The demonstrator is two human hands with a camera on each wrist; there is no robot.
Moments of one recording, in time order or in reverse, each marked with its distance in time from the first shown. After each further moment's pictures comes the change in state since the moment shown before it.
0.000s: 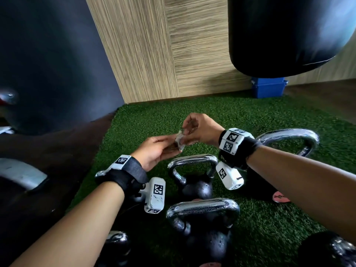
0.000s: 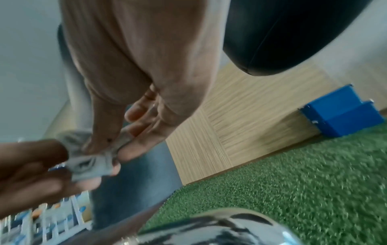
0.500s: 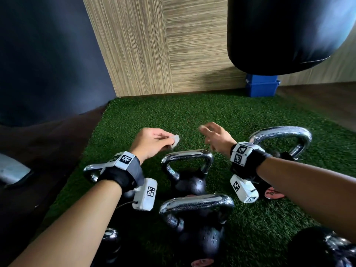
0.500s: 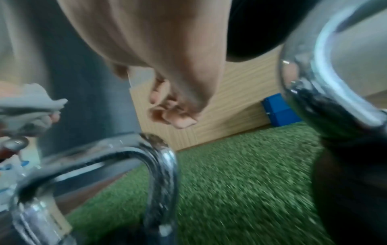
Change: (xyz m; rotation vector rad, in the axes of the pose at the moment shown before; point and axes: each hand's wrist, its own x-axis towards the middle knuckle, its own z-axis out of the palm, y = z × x) left_hand 0.023 -0.019 -0.017 0.668 0.144 0.322; right_hand -0.023 0.069 -0.014 -0.062 0.230 0.196
